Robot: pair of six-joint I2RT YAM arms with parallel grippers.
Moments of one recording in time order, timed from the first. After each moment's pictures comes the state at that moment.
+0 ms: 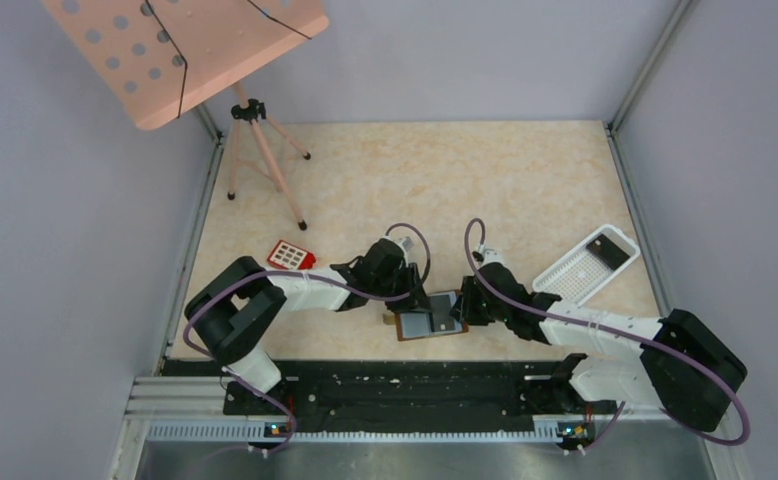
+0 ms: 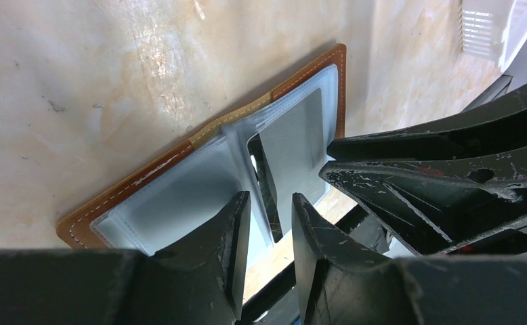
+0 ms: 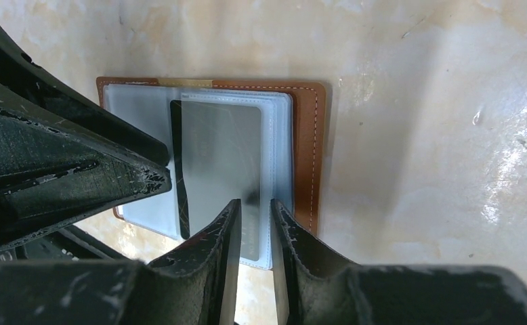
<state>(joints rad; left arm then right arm) -0.83 1.64 0.73 0.11 0.31 -0.94 0.79 1.16 0.39 -0.03 0.02 0.77</state>
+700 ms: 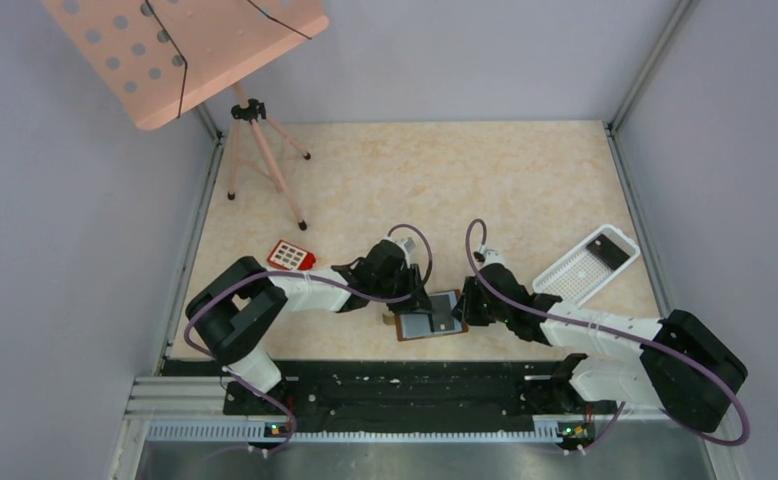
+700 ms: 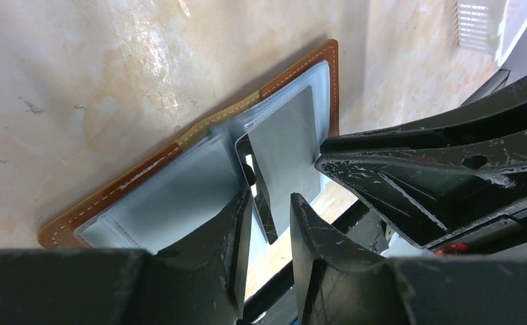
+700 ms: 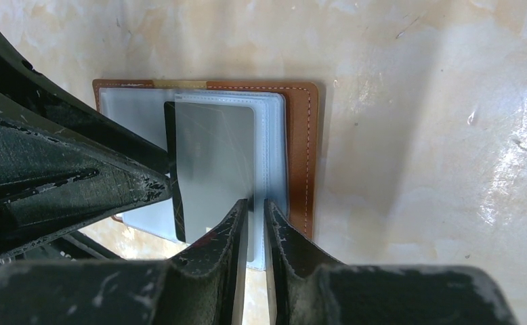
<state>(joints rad) -0.84 1.64 0.72 0.14 0.31 -0.94 0.79 1.16 0.37 -0.01 0.03 0.77</state>
